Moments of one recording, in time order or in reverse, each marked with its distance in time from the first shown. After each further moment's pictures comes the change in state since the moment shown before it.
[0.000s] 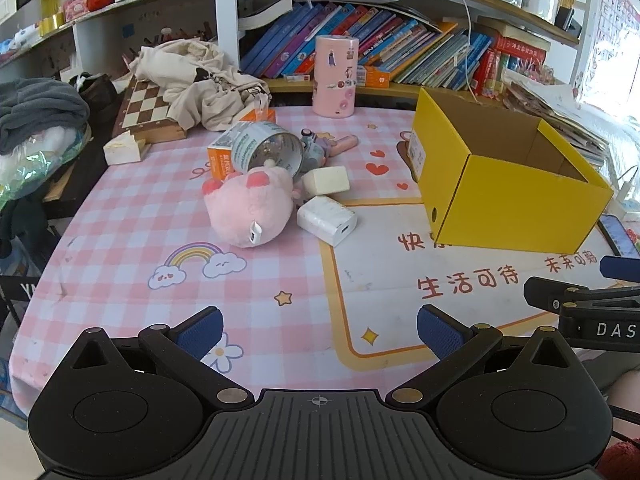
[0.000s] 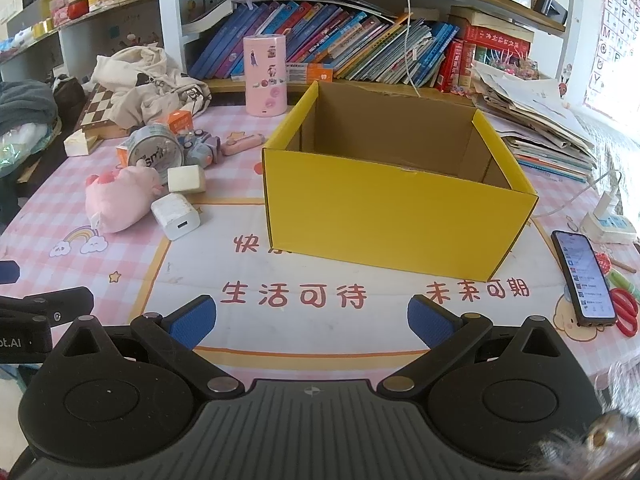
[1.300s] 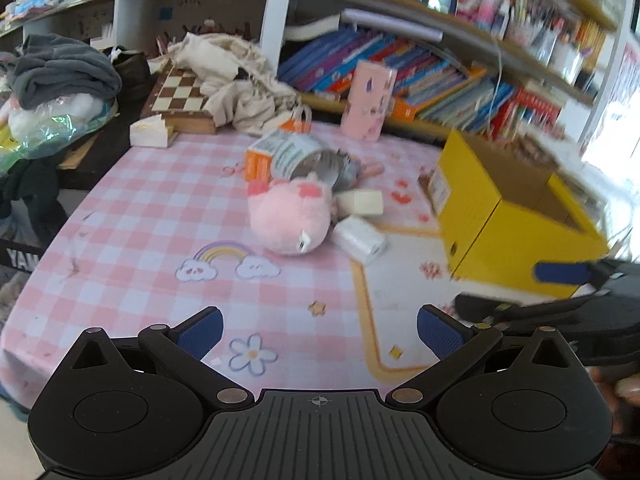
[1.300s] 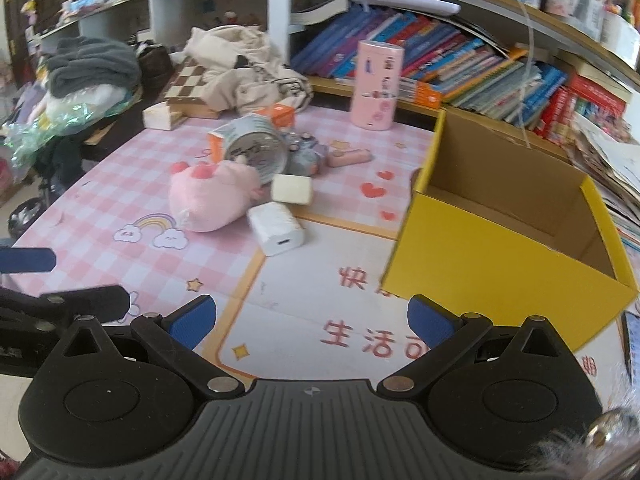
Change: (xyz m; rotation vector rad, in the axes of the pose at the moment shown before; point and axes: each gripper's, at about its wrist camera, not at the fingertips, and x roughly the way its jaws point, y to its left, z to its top) left arm -0.013 0.060 -0.008 -0.166 -0.083 -0.078; right arm 0.025 0.073 0.031 -0.210 0.006 0.181
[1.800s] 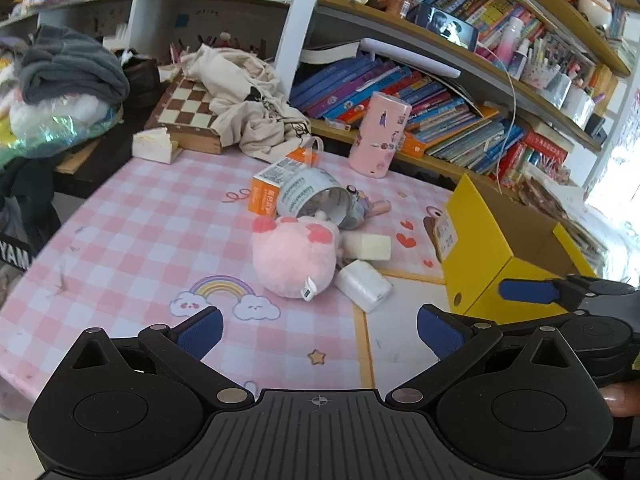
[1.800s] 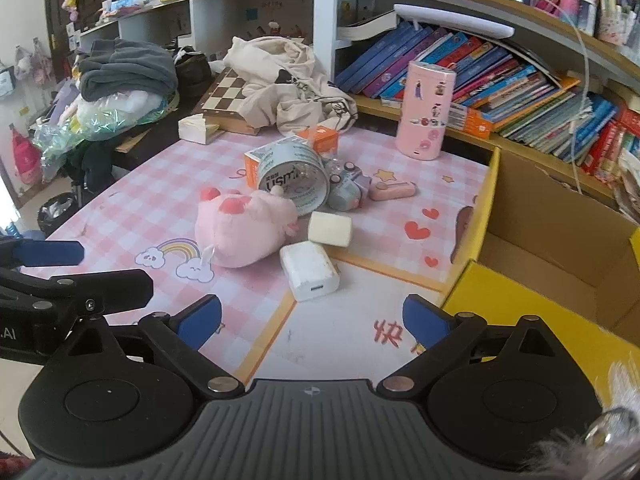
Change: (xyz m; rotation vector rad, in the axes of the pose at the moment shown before) left arm 0.022 0.014 0.021 -0.078 -0.054 -0.017; right arm 0.029 -0.002 0.032 -0.071 -0.034 0.122
